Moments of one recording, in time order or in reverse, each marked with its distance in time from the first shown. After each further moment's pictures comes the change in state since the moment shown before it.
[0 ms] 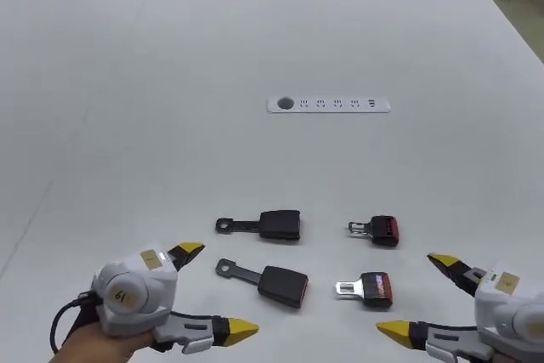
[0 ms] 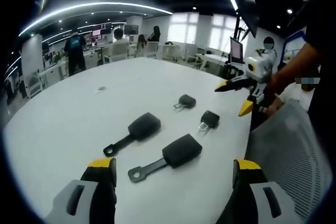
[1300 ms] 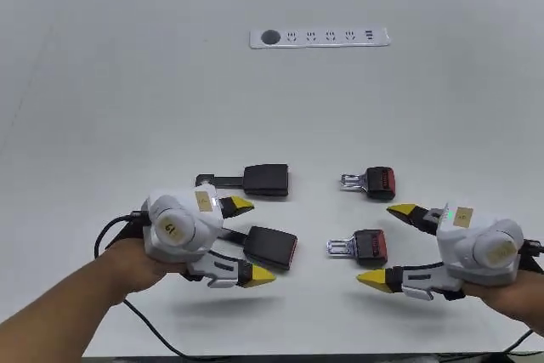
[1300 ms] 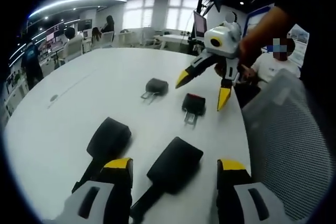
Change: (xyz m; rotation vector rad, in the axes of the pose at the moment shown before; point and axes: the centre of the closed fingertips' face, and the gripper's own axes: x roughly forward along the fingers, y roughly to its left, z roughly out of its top) left arm 0.083 -0.022 -0.005 0.223 0.161 -0.292; right arm 0.047 0.012 -0.012 -0.090 0.132 0.206
